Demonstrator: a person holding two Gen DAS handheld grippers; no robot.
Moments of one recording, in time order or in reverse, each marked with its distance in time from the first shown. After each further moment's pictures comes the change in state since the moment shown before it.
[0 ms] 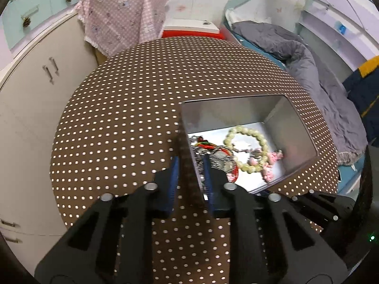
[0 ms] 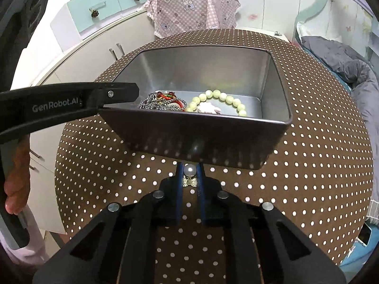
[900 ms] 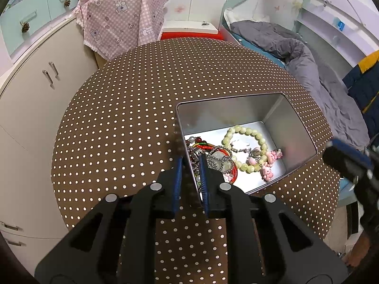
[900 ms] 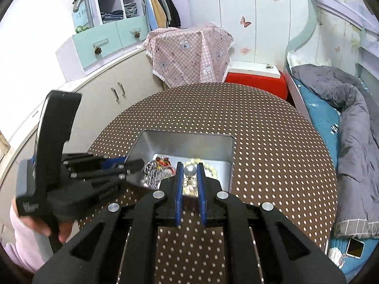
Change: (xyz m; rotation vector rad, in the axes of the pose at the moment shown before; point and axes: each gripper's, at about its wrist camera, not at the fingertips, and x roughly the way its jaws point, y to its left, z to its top) left arm -0.002 -0.005 -0.004 0.020 -0.012 0.018; right arm -0.073 -0.012 0.045 -0.007 -0.201 -0.013
